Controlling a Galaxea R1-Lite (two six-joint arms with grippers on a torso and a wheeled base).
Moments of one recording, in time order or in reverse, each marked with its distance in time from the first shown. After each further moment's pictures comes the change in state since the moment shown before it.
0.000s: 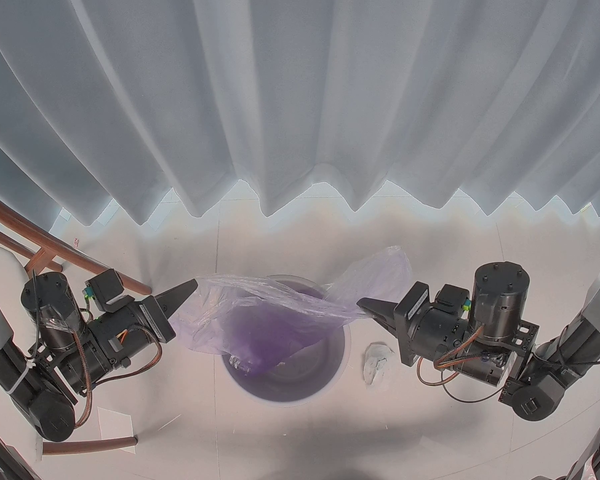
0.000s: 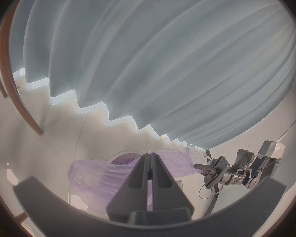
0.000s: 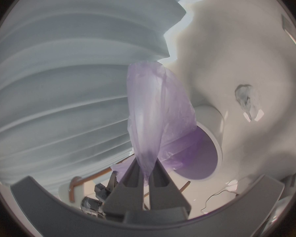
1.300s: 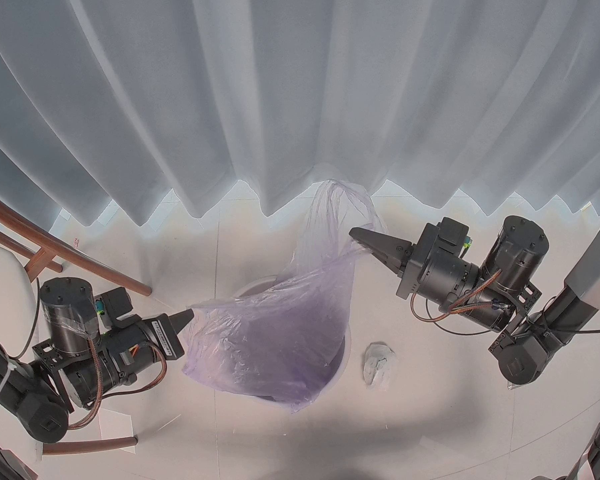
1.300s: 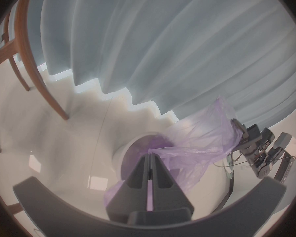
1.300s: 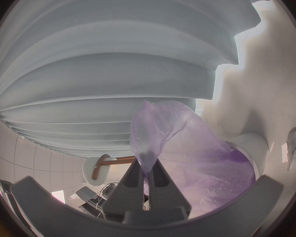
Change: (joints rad) left arm -0.077 -0.103 -0.048 0.401 0.228 0.016; right arm -0.134 0.087 -0.170 -0.306 0.383 -0.184
